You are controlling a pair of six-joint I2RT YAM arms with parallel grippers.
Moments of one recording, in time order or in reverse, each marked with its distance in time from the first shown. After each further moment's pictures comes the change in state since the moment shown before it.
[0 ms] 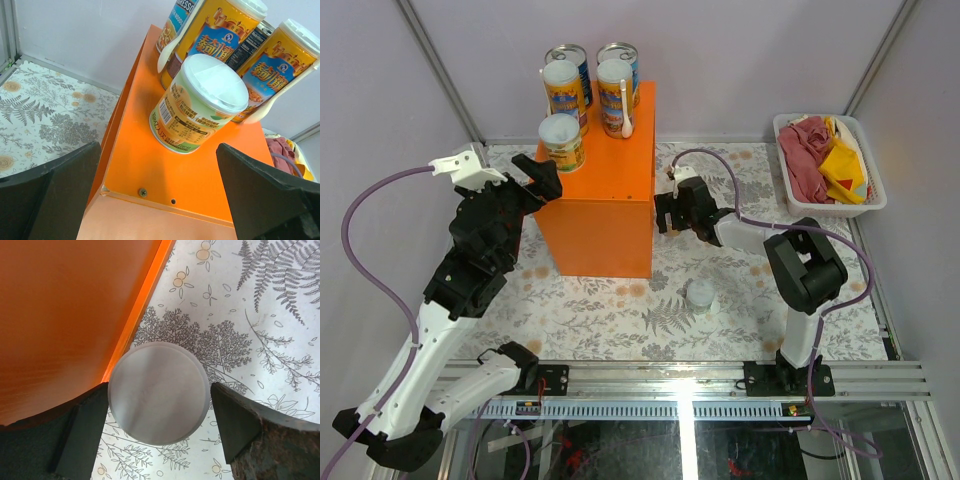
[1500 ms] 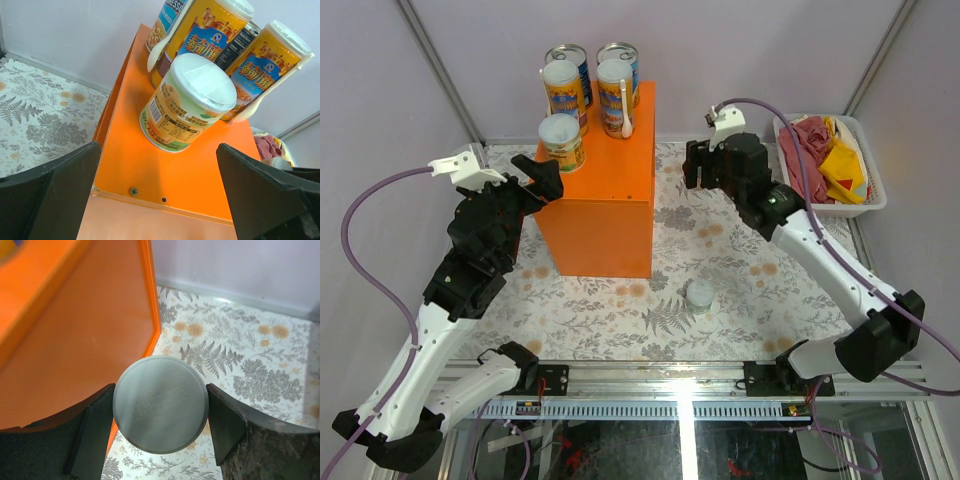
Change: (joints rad) left arm 0.000 -0.008 -0.006 0.013 0.027 -0.022; right arm 0.000 -0.479 0.199 -0.357 0.141 -0.080
